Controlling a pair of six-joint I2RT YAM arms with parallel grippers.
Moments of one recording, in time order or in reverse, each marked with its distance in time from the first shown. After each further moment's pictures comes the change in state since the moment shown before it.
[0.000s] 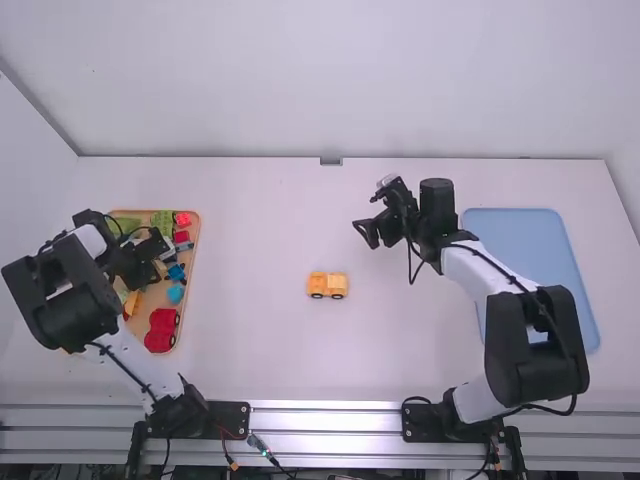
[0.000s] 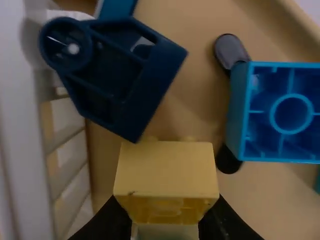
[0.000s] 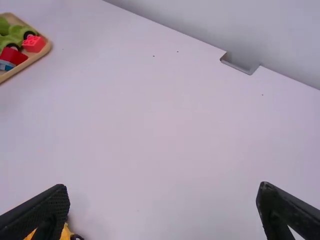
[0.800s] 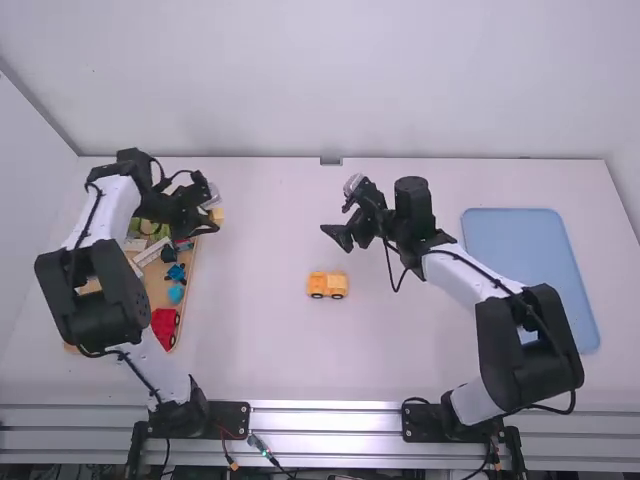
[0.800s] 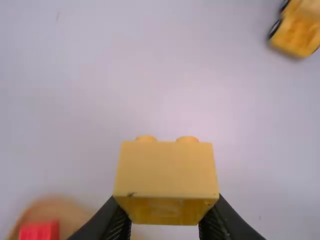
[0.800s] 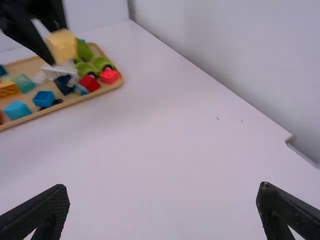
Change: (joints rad) left arm -0.364 -0.103 0.303 -0.369 0.478 0.025; right arm 0.133 0.000 0.000 0.202 -0.174 -0.047
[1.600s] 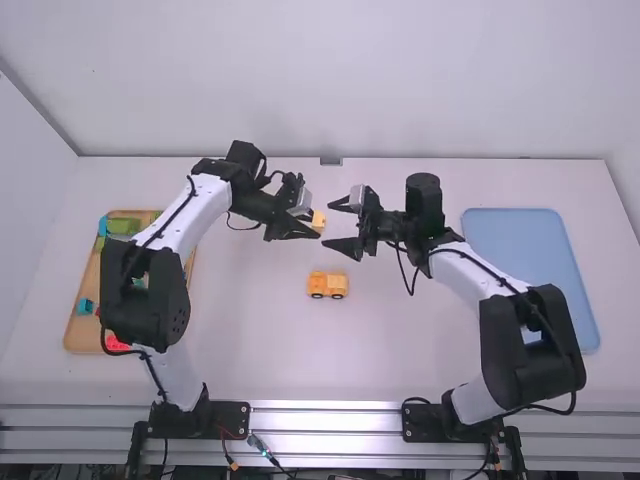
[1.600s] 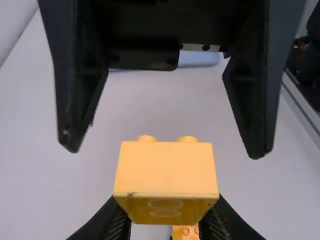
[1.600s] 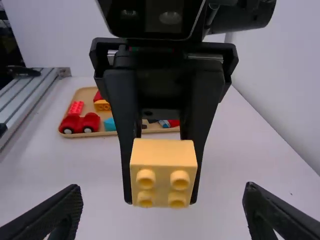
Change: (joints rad) left arm -0.446 -0.003 -0.002 0.099 0.418 -0.056; right arm -0.048 0.000 0.000 0.032 -0.451 -0.135
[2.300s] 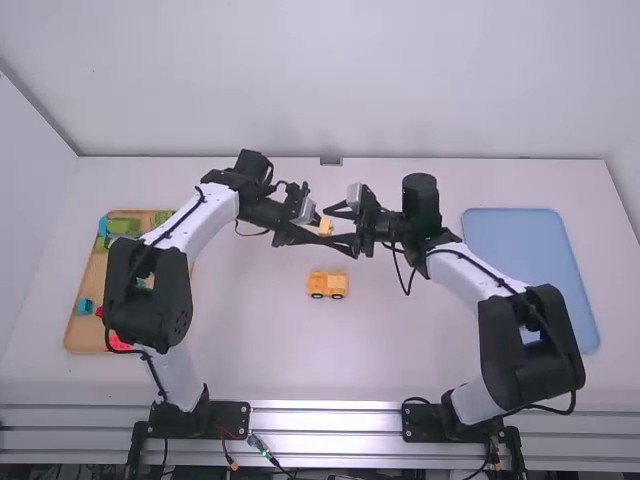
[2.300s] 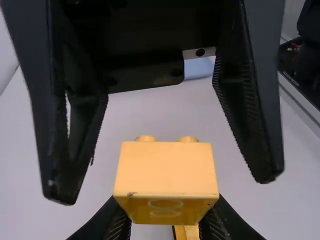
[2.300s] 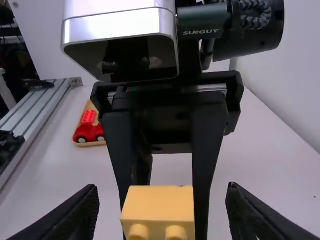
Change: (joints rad) left arm -0.029 0.000 -0.089 0.151 0.066 0.026; right arm 0.020 0.000 0.000 0.018 0.005 0.093
